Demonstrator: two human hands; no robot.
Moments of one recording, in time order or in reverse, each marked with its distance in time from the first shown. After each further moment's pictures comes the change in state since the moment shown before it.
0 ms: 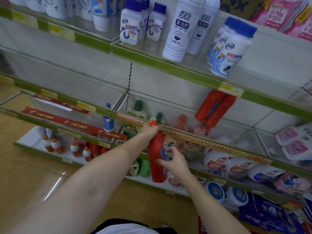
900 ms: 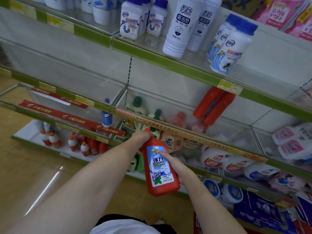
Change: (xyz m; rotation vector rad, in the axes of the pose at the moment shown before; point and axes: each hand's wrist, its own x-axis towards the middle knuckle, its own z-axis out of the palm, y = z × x) left_hand 0.005 -0.027 -0.009 0.340 0.074 -0.291; right_hand -0.013 0.014 -0.009 0.601 -0.391 0.456
